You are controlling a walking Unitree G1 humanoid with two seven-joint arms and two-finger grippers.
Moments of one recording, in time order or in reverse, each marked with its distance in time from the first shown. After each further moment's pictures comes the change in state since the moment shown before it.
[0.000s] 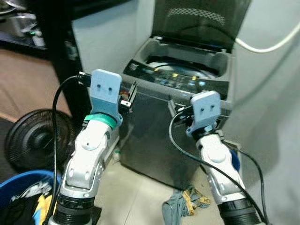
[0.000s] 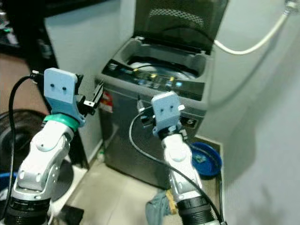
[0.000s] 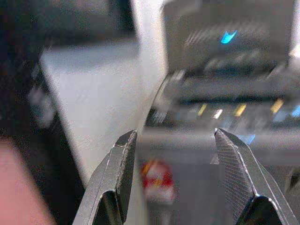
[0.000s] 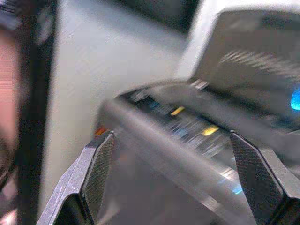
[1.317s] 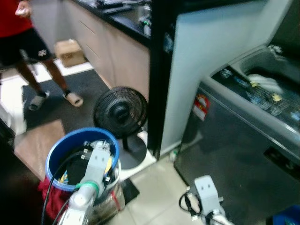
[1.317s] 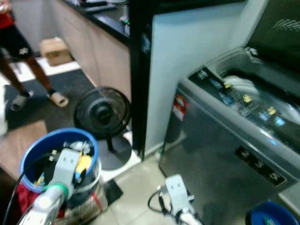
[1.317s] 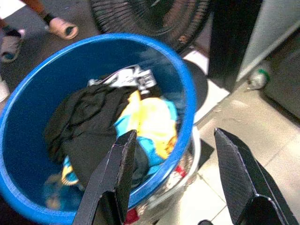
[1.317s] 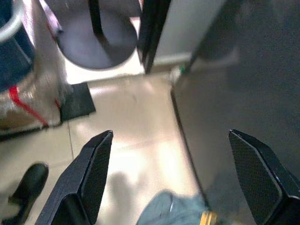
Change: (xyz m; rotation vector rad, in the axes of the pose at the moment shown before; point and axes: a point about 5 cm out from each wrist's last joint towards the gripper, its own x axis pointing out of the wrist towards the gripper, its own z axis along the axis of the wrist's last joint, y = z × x) left arm -0.096 0.023 -0.186 0.078 0.691 0.051; right arm -0.147 0.007 -0.171 0.074 0.761 0.001
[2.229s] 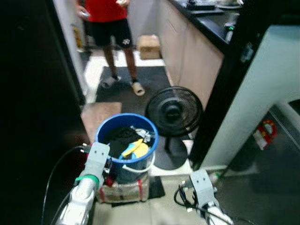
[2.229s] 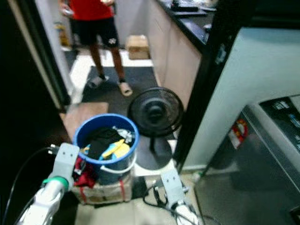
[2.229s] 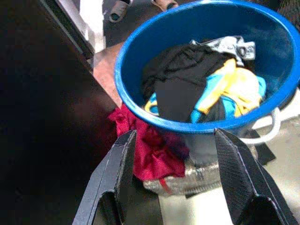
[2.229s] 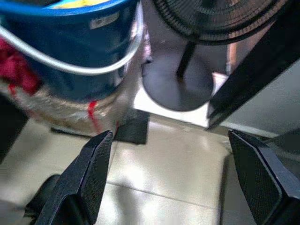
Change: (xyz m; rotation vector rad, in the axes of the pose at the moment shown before) left arm 0.005 -0.003 0.010 0.023 -0.072 0.022; right arm 0.002 0.008 -0.001 -0.008 -0.010 0.041
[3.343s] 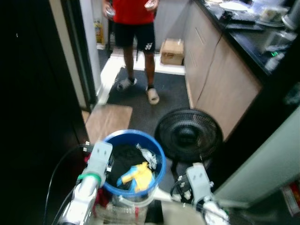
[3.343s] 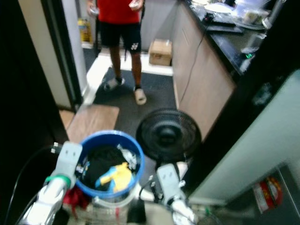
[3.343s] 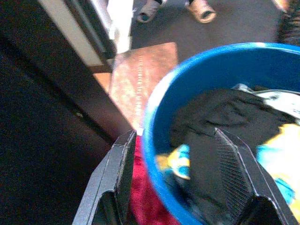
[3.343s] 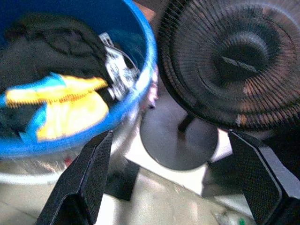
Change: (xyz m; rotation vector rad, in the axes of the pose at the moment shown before) left arm 0.004 0.004 0.000 0.017 -0.019 0.035; right arm 0.009 0.010 0.019 -0.011 -0.079 0.008
